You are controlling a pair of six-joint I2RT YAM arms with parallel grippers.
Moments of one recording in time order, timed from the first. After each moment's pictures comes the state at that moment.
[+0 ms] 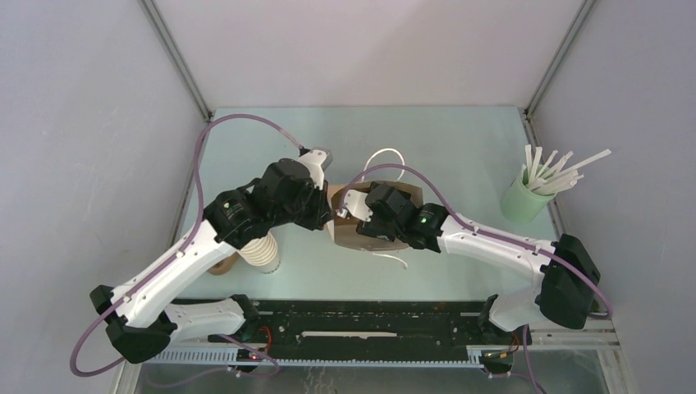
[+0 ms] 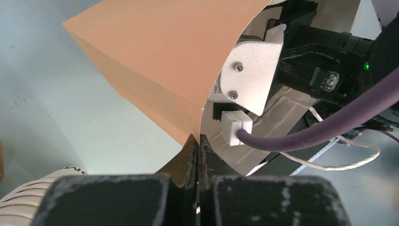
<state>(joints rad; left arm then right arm) -0.85 1.10 1.30 -0.90 -0.07 -0.42 0.97 1.41 1.06 -0.44 0.37 -0.54</state>
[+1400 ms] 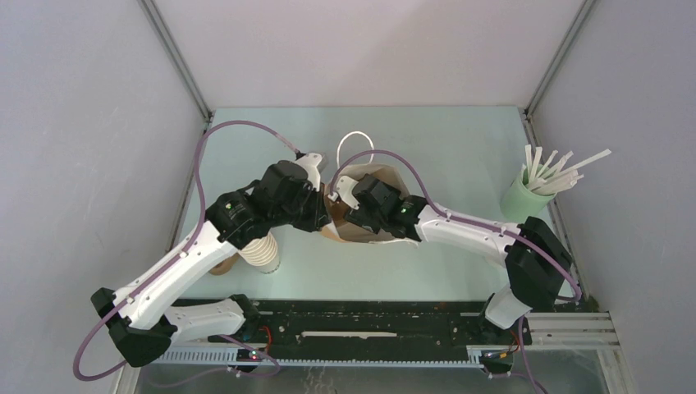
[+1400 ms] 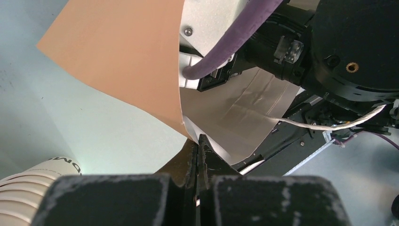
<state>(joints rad) -0.81 1.08 1.24 -0.89 -0.02 -0.47 0.93 1.59 1.12 -0.33 0.38 -0.39</state>
